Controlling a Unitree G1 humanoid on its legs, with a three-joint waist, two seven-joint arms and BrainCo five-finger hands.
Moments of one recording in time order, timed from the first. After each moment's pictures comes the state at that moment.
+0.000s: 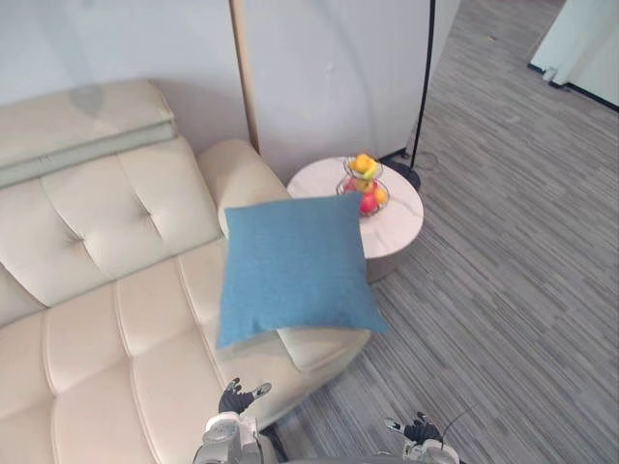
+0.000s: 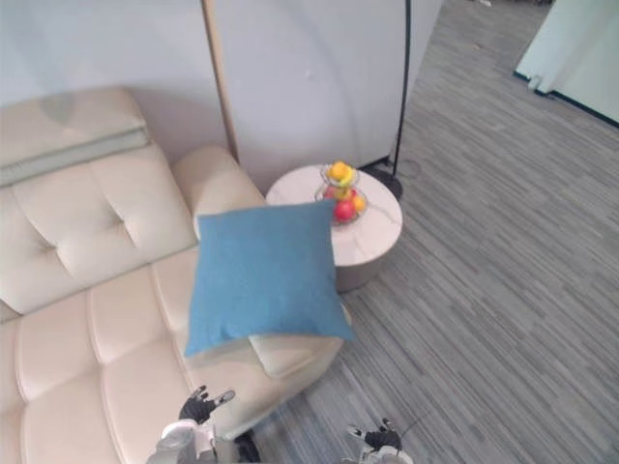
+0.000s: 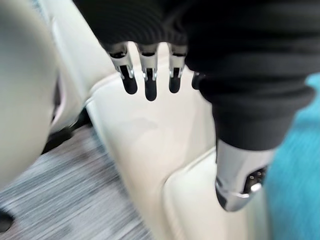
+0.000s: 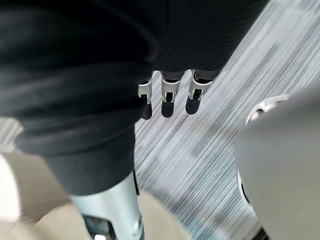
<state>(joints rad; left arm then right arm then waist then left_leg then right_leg) 0.00 0.00 0.20 0.99 0.06 -0.06 0.08 0.08 0.03 -0.31 0.96 0.01 0.00 -0.12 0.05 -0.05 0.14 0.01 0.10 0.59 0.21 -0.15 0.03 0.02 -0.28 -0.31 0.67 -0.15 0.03</state>
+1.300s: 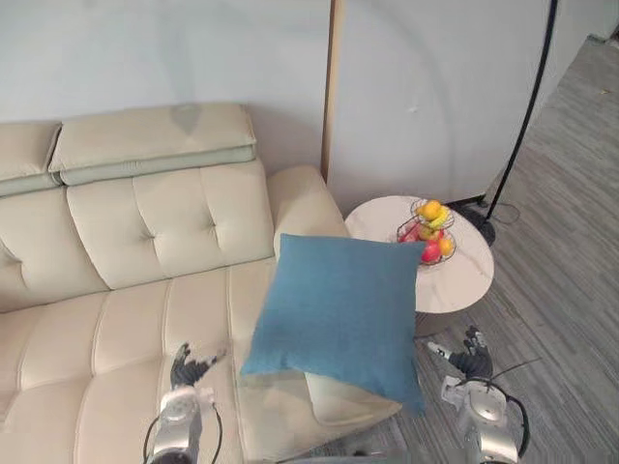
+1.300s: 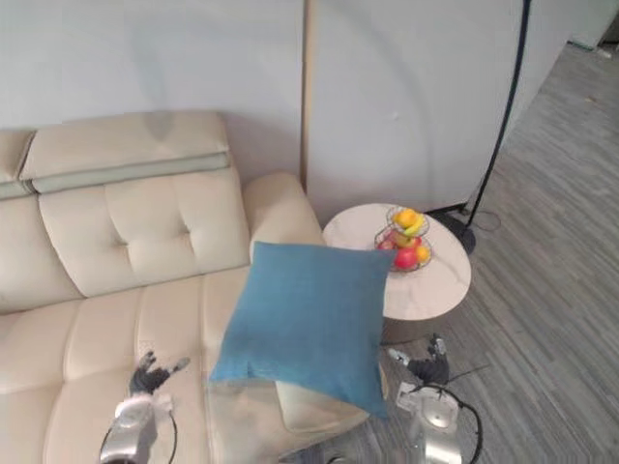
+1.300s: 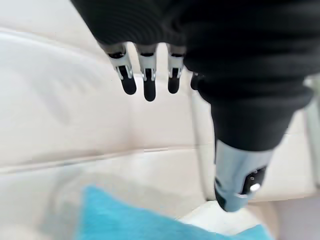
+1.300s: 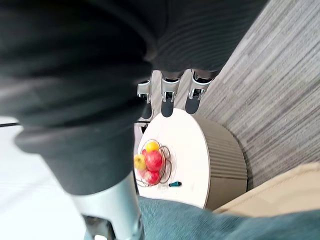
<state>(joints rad) -0.05 0.14 0.19 0.65 -0.03 -0.06 0.17 0.05 -0.10 -0.27 0.36 0.08 -0.04 -0.20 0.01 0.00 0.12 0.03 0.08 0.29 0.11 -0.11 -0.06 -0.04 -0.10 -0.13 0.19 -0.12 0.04</state>
